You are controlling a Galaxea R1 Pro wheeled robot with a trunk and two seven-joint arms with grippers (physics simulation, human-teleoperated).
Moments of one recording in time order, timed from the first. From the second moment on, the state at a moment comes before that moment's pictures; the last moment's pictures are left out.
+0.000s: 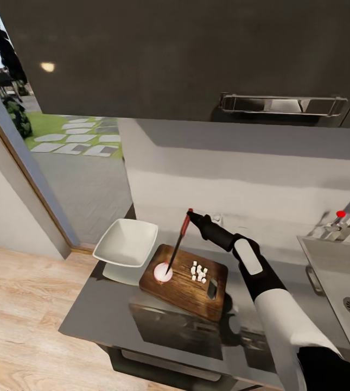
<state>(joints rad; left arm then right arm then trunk) 0.28 0.13 1.20 -1.59 1.46 0.98 -0.40 -0.88 0.08 -0.03 -0.81 -0.94 0.61 0.40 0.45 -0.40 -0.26</state>
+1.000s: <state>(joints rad) 0.28 0.13 1.16 -1.59 1.46 0.98 -0.40 -0.88 0.08 -0.03 -0.60 -0.94 0.45 0.64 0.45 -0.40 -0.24</state>
